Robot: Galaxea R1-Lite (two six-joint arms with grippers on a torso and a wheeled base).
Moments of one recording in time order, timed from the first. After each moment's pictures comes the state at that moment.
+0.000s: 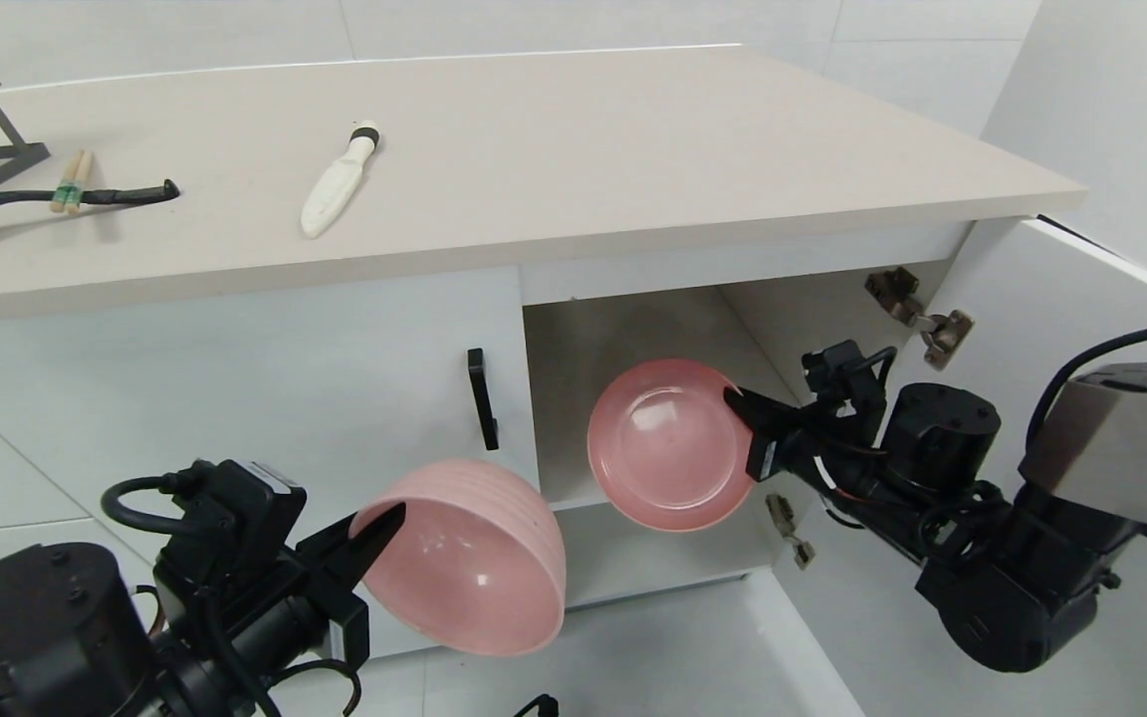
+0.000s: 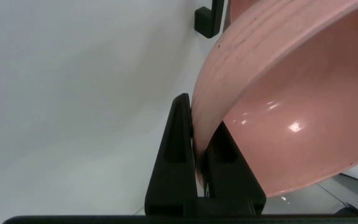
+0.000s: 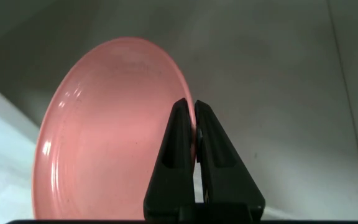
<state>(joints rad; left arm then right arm) -0.64 1.64 0.00 -1.49 0.15 0.10 0.41 2.19 -0.57 -1.57 0.13 0.02</state>
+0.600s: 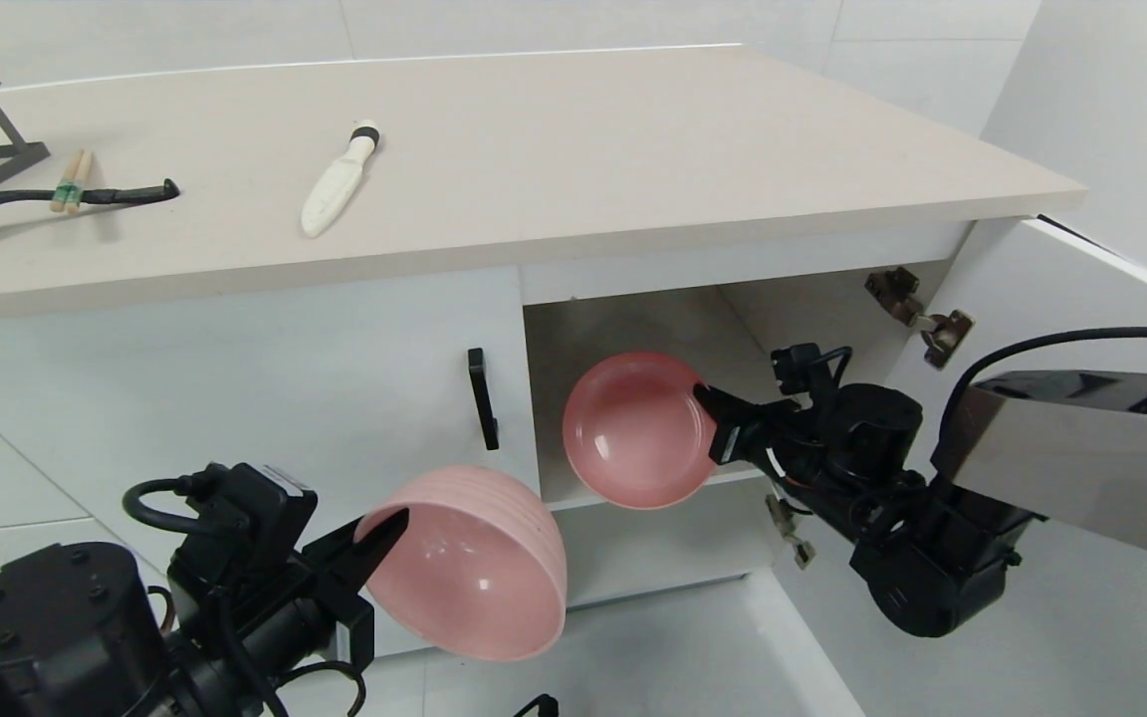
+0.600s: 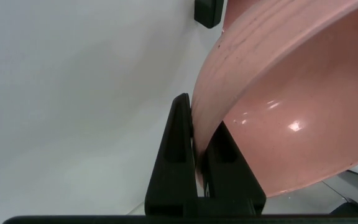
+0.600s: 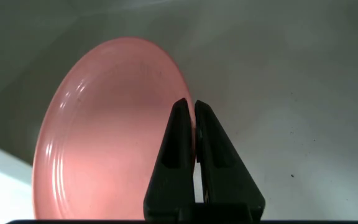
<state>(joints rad) -0.64 1.66 0.00 -1.49 0.15 0.10 0.42 2.36 -0.76 -1.57 0.12 0.20</state>
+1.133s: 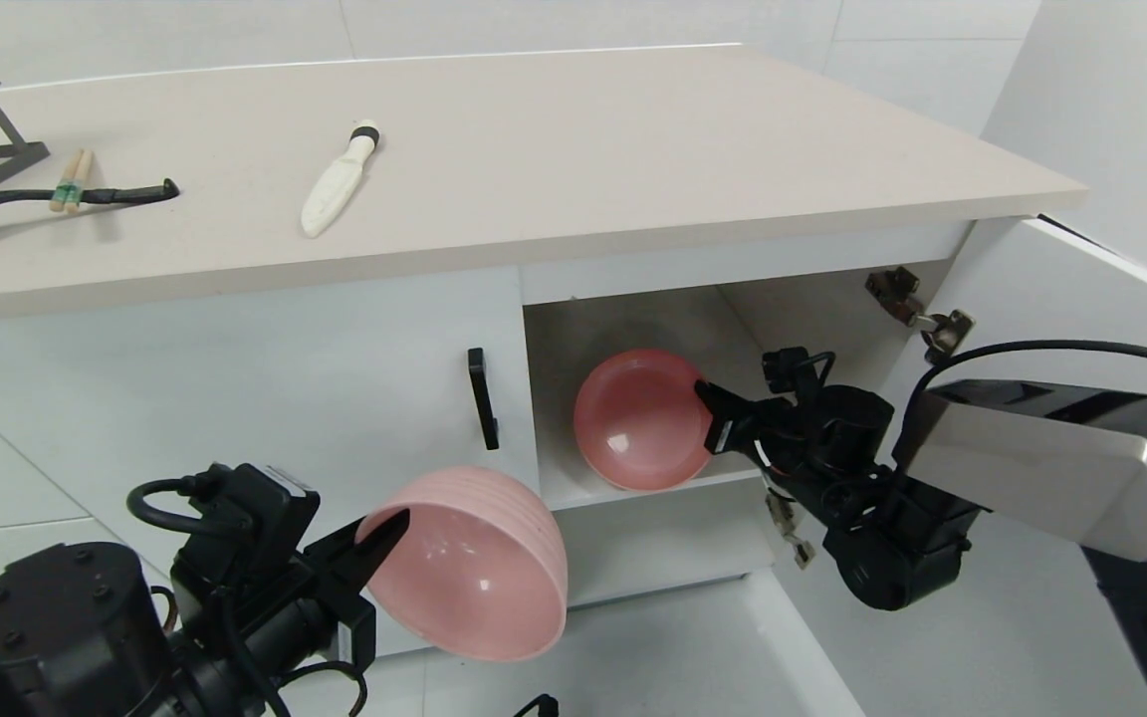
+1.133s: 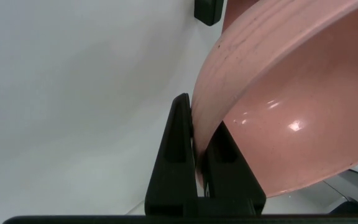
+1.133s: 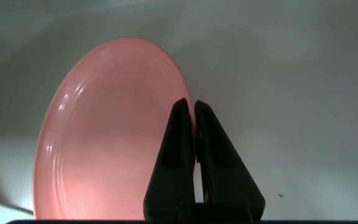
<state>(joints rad) -0.64 1.67 0.00 -1.49 0.15 0.10 0.37 2.49 -0.91 -1.57 0.12 0.20</state>
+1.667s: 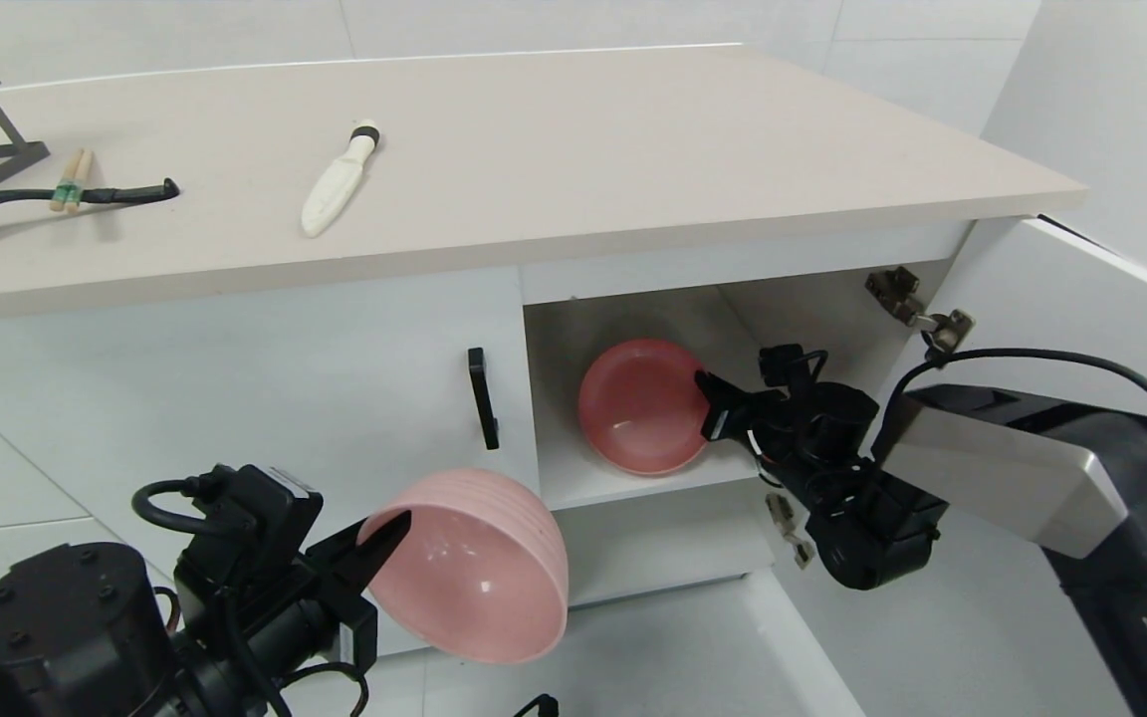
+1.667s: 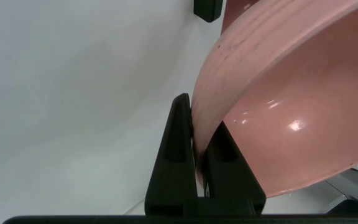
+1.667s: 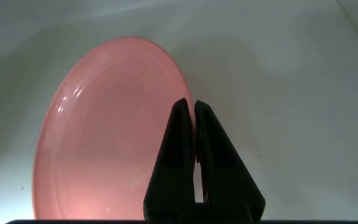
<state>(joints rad) -0.64 1.67 0.00 -1.49 0.15 0.10 0.34 2.59 -1.07 -1.57 0.12 0.21</state>
